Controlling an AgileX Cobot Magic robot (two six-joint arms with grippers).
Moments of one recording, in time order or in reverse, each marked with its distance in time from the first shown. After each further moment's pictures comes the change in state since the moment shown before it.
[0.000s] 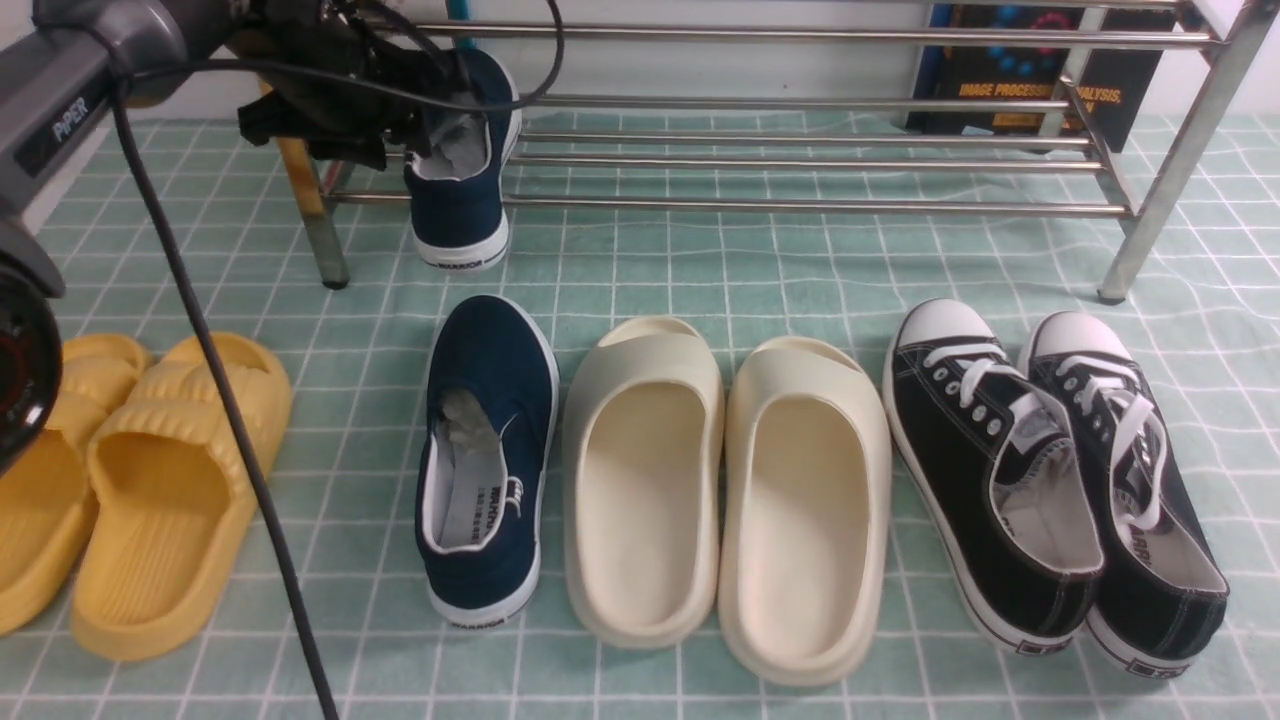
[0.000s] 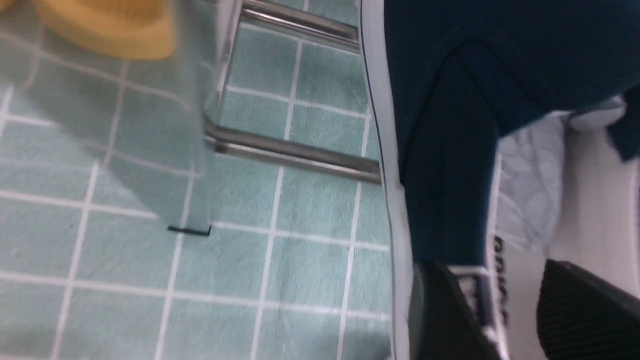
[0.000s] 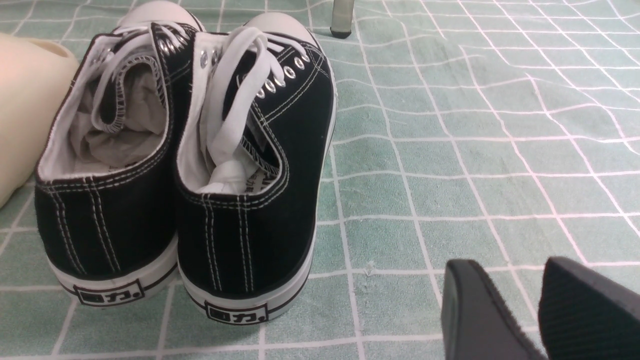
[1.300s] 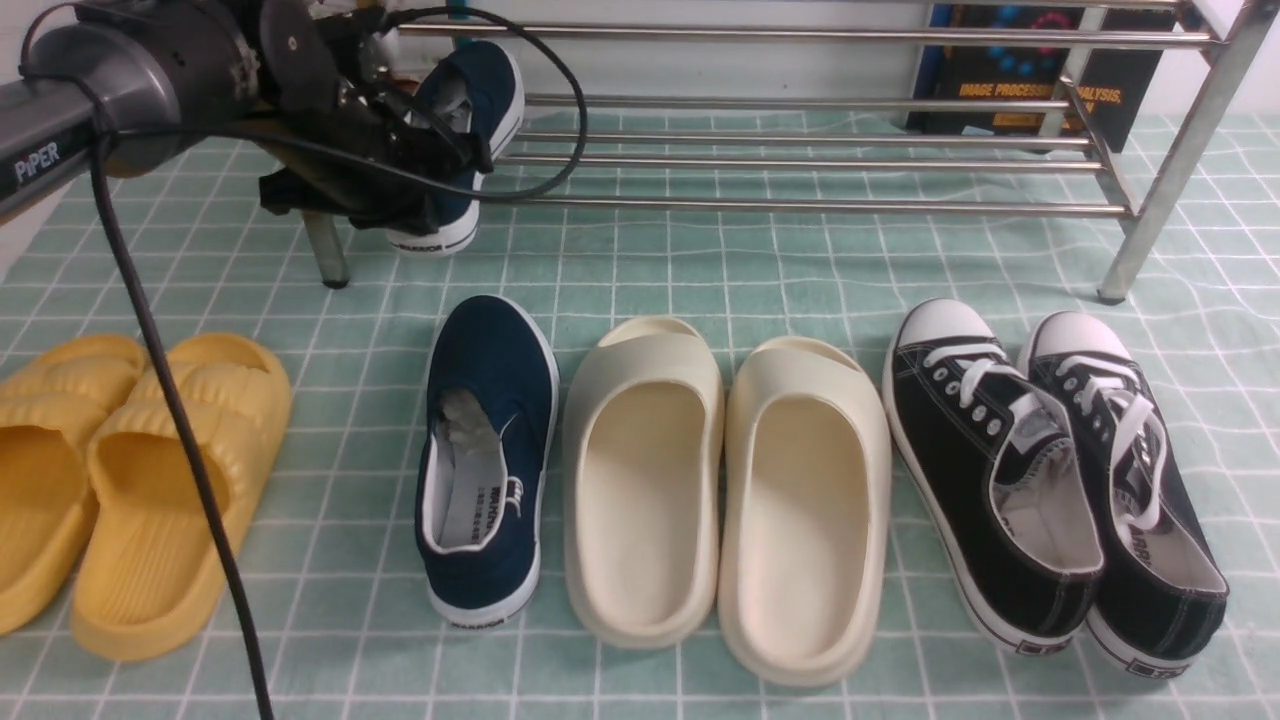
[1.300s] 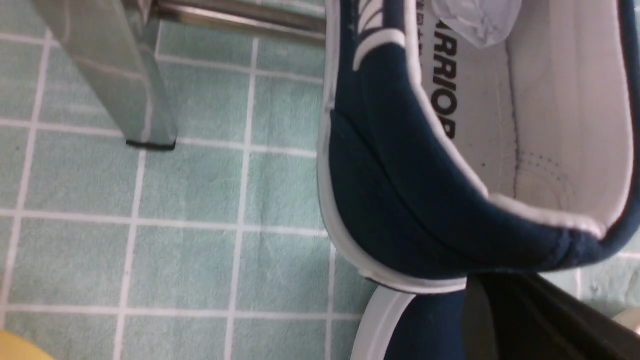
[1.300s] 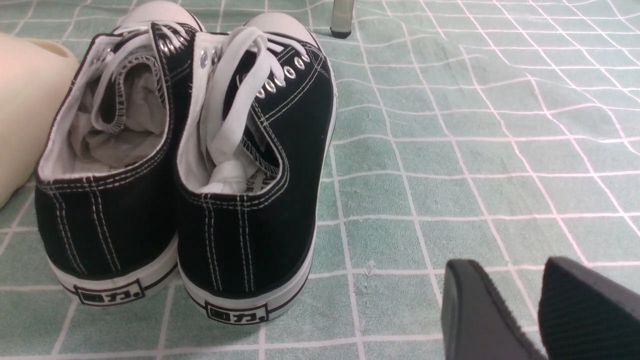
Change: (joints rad) right arm 0.000 0.000 0.000 0.000 0.000 0.000; left arm -0.033 -0.110 0.353 -0.044 -0.238 0.076
